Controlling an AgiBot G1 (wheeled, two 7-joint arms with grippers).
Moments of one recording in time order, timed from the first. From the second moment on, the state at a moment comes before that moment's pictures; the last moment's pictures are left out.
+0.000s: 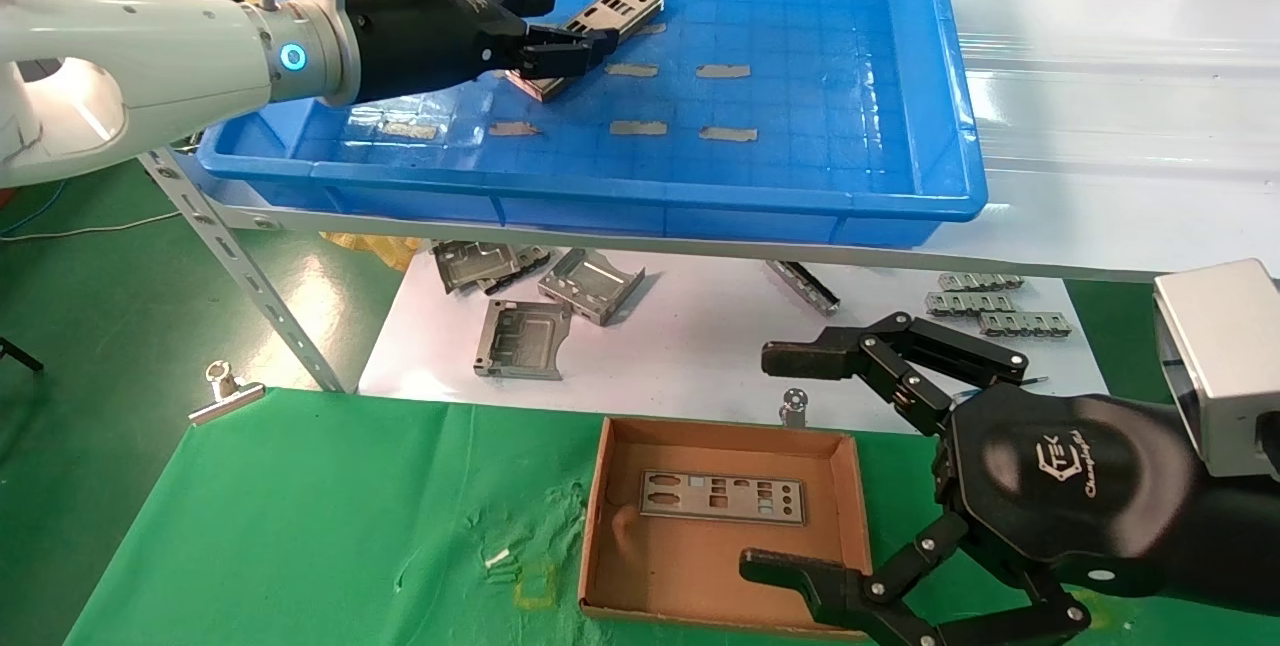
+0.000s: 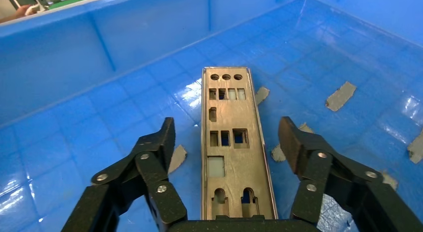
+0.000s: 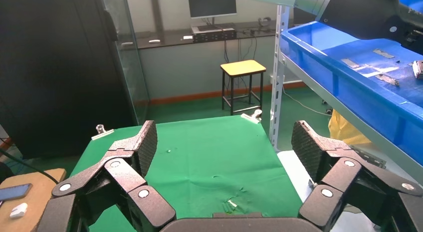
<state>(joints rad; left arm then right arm) -1.95 1.35 0.59 -0.10 1.29 0.90 -0.04 1.10 -0.57 -0.39 1.25 -0.65 -1.45 0.12</state>
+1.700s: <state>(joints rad) -1.97 1.34 0.61 -0.11 1.22 0.94 -0.01 1.10 -0.57 -0.39 1.25 -0.65 -1.45 0.12</state>
